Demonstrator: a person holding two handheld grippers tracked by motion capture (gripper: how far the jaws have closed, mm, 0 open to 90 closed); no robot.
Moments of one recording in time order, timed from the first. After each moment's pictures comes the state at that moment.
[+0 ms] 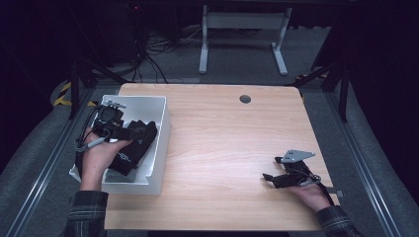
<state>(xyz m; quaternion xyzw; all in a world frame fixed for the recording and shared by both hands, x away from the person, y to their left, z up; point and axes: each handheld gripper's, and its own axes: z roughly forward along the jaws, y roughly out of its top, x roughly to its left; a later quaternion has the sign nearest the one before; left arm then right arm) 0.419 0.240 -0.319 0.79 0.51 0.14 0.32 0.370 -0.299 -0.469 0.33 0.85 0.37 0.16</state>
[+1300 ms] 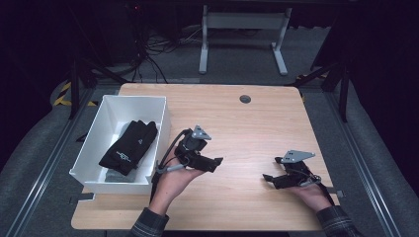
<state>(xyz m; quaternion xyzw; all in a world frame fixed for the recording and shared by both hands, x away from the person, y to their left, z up) 0.371 0.049 -0.364 0.86 0.32 0.07 0.38 0.369 -0.299 -0.469 0.33 0.86 0.37 0.16</state>
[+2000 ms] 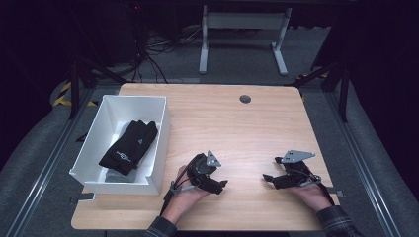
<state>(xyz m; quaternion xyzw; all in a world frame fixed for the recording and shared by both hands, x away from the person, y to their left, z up) 0.361 0.026 -0.456 0.89 0.28 0.08 0.34 0.369 -0.299 -0.469 0.33 0.86 0.37 0.16</state>
